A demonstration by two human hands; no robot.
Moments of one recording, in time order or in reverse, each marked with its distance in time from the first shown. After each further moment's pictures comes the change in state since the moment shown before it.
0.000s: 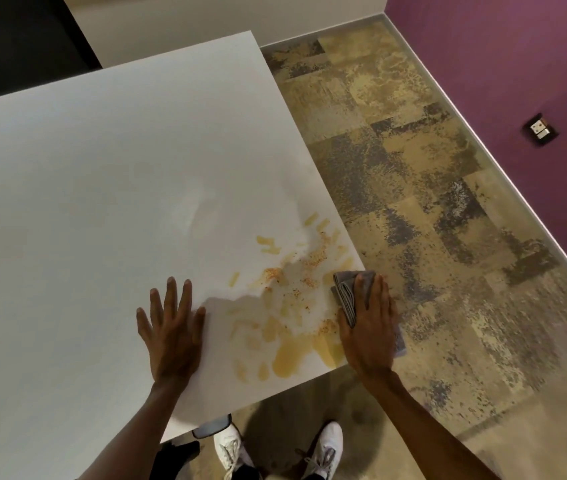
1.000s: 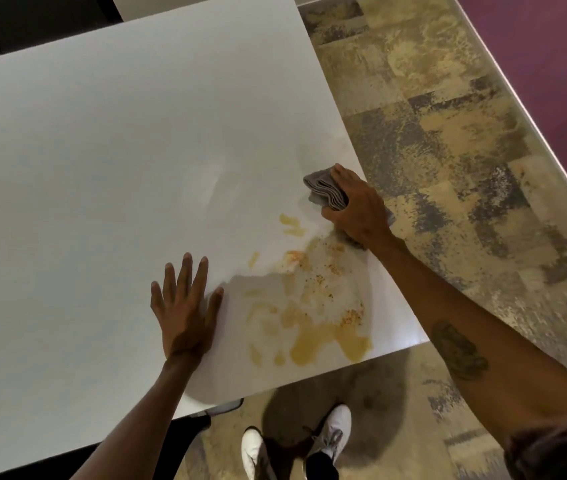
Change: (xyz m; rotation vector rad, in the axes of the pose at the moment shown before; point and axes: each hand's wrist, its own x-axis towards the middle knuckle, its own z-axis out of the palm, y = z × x) left_hand 0.001 0.007 -0.014 -0.068 -0.015 -0.024; right_hand 0.195 -0.070 -0.008 0.457 -0.191 -0.315
